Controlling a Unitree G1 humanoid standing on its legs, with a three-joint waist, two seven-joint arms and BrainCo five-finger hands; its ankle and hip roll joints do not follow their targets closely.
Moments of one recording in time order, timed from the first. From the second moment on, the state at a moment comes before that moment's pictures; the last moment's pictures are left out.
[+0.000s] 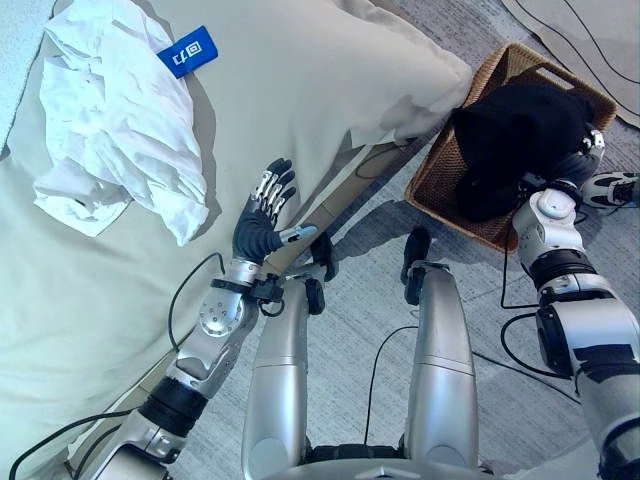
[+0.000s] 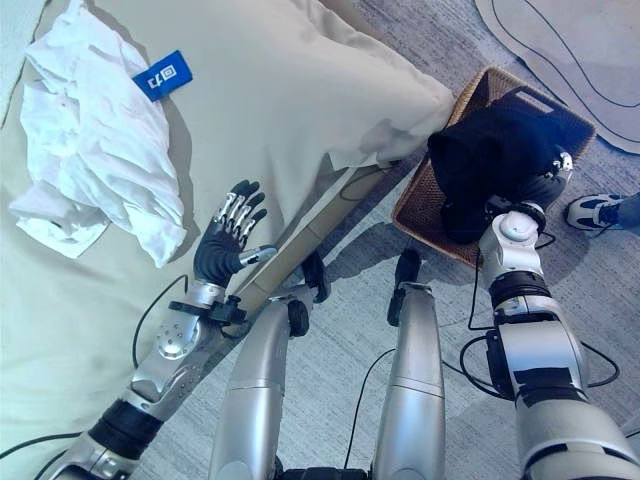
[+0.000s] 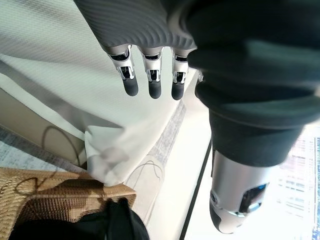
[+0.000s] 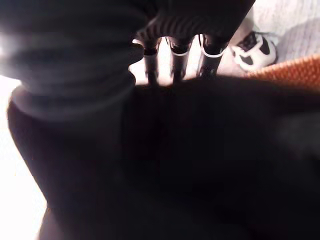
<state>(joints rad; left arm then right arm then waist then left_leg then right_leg) -0.23 0.46 -0.39 -0.06 -0.51 -0.36 0.17 -0.96 -0.56 0.05 1.12 0.52 -0.28 -0.55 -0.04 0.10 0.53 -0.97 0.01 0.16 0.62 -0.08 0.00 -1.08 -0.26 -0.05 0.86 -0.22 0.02</state>
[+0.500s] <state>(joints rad) -0.23 0.43 -0.37 0.04 -0.50 -0.38 0.18 -0.71 -0.49 -0.02 1.12 0.53 -0.28 -0.55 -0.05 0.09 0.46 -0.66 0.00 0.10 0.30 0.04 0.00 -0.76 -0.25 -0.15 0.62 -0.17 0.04</state>
